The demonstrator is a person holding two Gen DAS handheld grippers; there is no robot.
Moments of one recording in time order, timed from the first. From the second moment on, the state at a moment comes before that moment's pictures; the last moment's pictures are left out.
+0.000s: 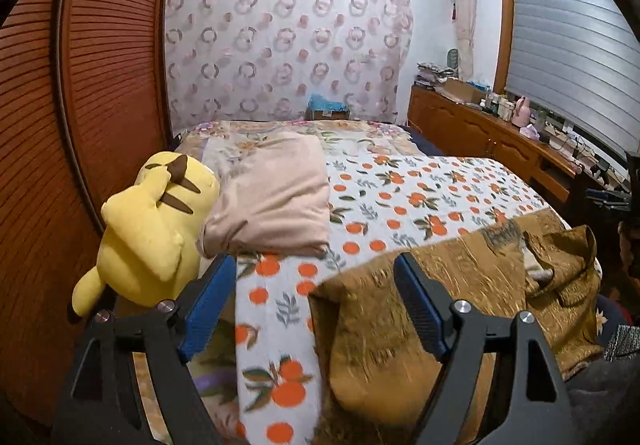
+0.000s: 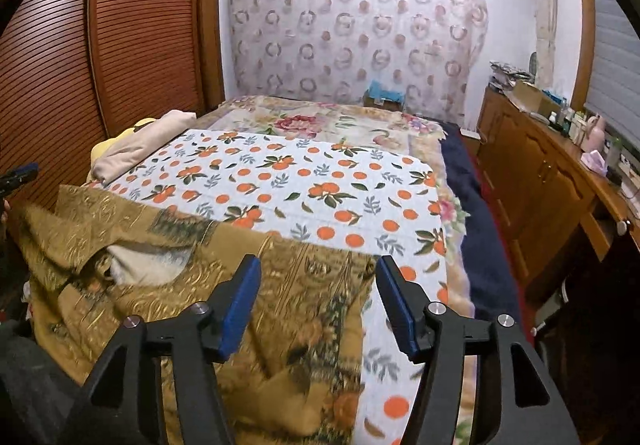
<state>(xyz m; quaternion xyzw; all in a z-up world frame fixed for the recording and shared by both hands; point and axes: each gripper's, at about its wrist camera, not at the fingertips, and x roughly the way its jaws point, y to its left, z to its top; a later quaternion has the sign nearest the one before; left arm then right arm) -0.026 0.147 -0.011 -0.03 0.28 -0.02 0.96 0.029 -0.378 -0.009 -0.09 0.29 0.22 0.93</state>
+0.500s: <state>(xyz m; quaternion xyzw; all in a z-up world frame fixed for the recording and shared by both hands) 0.033 0.126 -0.054 -0.01 0.34 -0.04 0.94 0.105 -0.358 -0.045 -0.09 0.35 0.21 0.91</state>
